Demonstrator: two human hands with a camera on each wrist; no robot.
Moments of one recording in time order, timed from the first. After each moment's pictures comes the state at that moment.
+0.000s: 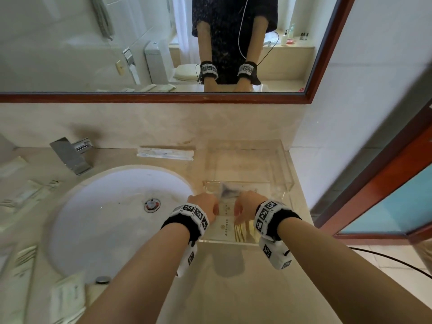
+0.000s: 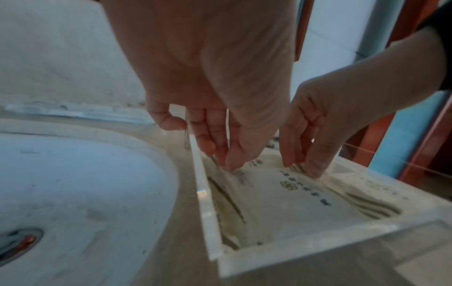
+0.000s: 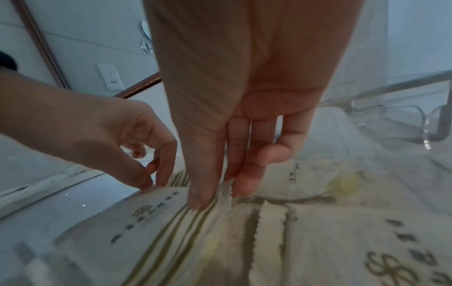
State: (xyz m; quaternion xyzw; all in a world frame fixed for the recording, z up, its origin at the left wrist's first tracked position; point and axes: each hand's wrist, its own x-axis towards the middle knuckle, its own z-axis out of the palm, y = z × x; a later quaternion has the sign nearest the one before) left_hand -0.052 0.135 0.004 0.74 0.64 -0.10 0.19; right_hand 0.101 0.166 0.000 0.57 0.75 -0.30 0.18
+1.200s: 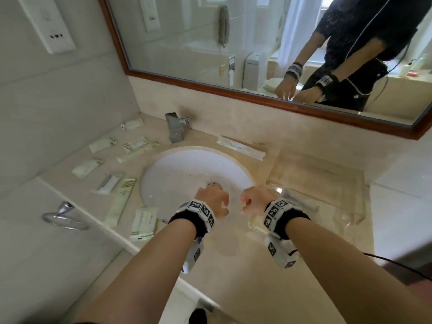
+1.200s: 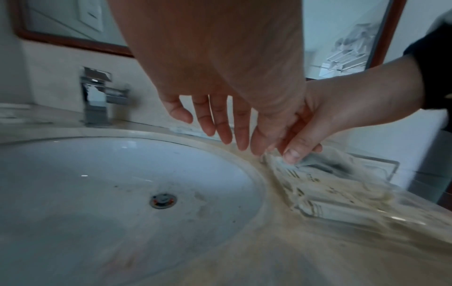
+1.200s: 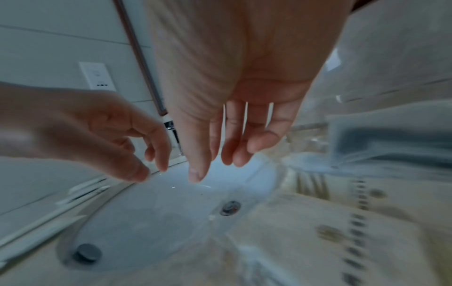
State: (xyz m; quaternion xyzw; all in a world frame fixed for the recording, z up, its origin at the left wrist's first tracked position) left_hand -0.135 0.034 0.030 0.63 0.76 -0.01 0.14; right_hand 0.004 0.128 0.031 0.40 0.88 -0.24 0.11
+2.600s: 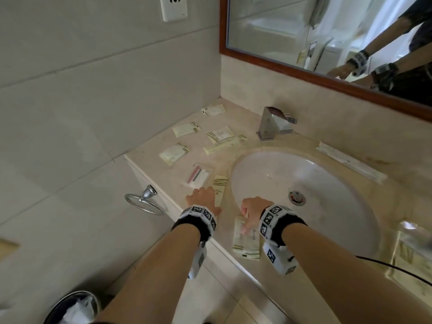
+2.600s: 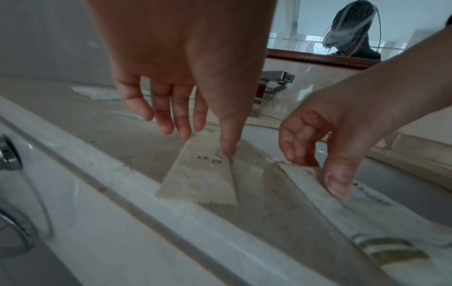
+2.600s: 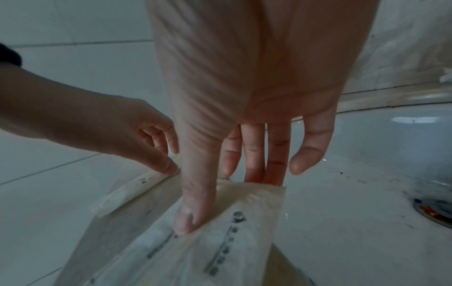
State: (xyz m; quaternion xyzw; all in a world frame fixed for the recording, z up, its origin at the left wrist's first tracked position) left_hand -0.404 -0.088 -0.021 0.38 0.91 -0.05 0.17; right_hand -0.283 0.023 -0.023 0.29 0.90 -0.20 0.25
